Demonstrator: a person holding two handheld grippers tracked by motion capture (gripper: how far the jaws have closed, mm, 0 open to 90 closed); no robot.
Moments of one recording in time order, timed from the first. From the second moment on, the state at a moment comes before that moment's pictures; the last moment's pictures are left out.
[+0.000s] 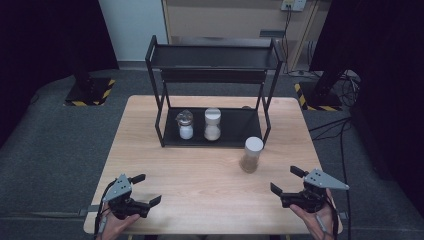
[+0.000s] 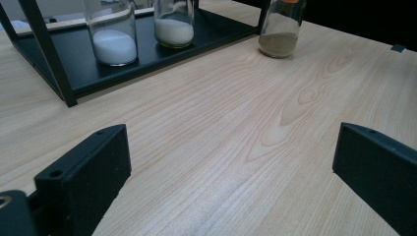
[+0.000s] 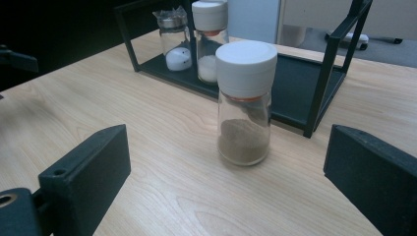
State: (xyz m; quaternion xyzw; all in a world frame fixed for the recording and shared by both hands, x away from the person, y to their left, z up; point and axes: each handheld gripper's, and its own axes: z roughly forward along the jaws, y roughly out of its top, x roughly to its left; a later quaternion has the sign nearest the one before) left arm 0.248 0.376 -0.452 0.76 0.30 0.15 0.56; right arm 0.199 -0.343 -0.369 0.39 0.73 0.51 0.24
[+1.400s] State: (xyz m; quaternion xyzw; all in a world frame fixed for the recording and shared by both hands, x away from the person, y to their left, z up) left arm 0.247 0.376 -0.452 0.76 0.30 0.15 0.55; right arm 0.266 -0.311 -0.350 0.39 0.75 0.49 0.22
